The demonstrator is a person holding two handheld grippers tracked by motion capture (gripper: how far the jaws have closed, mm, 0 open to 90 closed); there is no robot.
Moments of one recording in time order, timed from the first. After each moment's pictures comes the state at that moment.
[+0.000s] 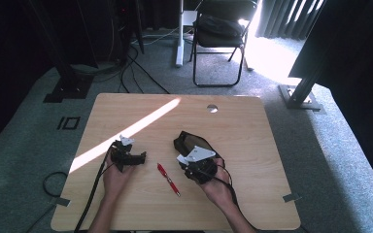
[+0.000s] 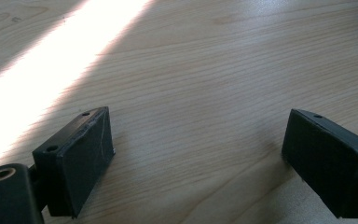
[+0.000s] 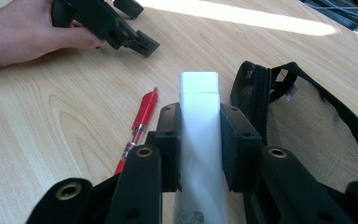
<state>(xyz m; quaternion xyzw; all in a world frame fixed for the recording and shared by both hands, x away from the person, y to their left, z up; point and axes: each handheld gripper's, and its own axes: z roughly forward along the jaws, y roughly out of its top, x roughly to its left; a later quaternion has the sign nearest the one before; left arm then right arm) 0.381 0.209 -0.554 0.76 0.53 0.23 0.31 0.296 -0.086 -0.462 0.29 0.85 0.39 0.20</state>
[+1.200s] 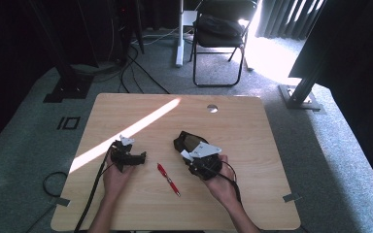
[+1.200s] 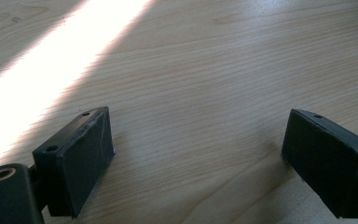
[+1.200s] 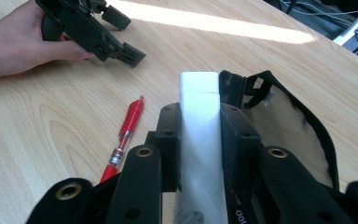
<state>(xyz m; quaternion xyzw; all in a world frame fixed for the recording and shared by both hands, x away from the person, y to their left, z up) 0.381 0.209 -0.554 0.76 0.53 0.23 0.31 0.300 -0.098 -0.449 0.29 0.84 0.39 0.21</state>
